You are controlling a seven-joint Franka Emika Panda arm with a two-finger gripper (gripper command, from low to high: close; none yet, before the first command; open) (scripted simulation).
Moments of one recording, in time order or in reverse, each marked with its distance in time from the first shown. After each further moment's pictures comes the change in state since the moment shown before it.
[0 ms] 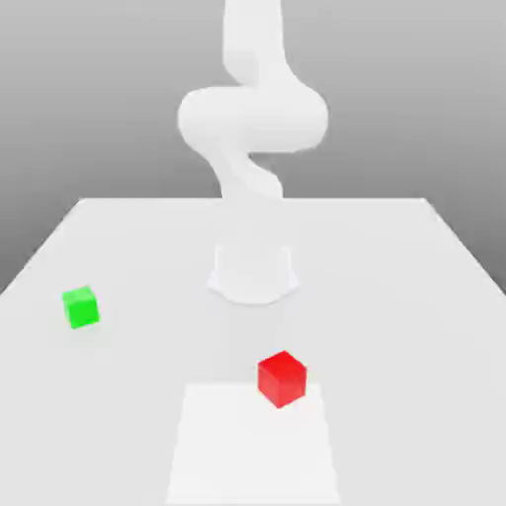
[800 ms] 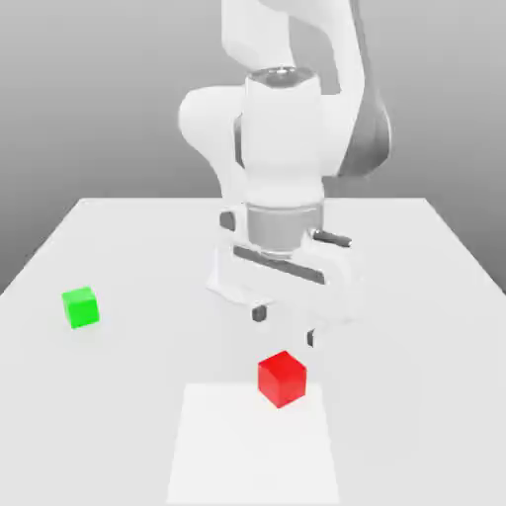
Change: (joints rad) arm -0.091 0.555 0.260 -0.564 0.123 0.444 0.810
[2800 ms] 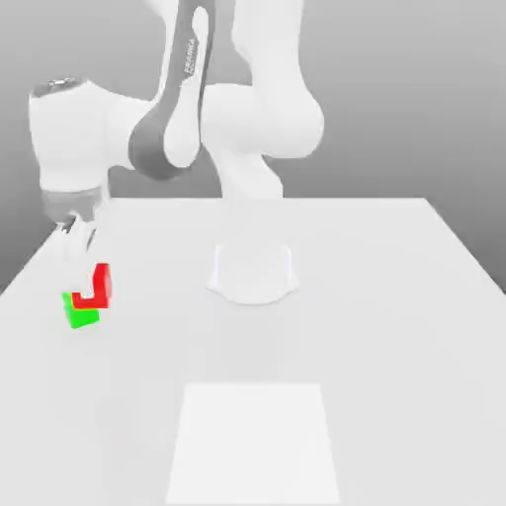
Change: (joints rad) arm -0.594 -0.092 -0.607 -0.014 -0.364 -0.115 -0.196
